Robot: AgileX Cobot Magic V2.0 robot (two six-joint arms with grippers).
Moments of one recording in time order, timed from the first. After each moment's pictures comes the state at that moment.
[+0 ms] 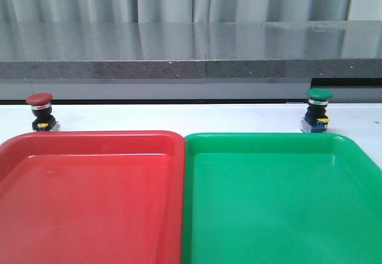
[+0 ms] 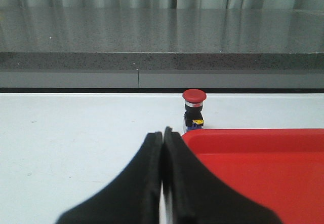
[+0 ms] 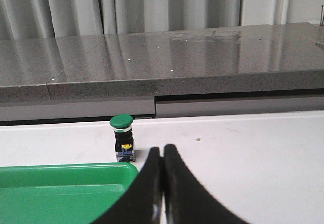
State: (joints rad) left arm -0.03 0.00 0.00 -0.06 0.17 -0.04; right arm 0.00 -0.01 0.03 -0.04 0.03 0.13
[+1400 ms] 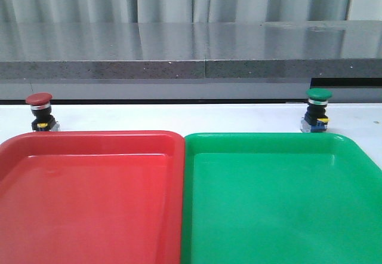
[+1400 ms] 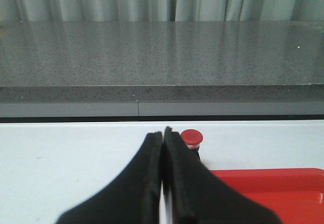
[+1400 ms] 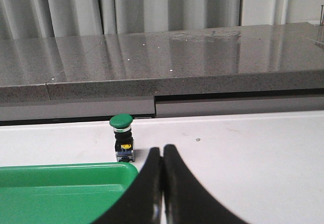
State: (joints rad) left arm -0.03 0.27 -0.32 -0.04 0.25 -0.04; right arm 0.00 -0.01 0.03 -0.04 0.03 0.13
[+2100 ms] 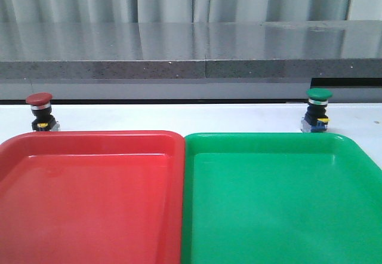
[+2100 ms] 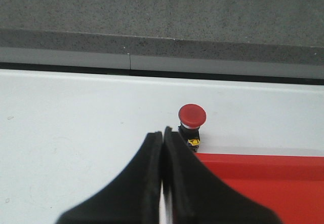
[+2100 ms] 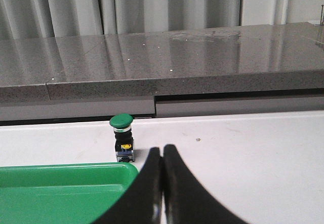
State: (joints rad) left arm -0.03 0.92 -0.63 -0.11 0.23 -0.04; right arm 0.00 -0.01 0.03 -0.04 0.03 0.13
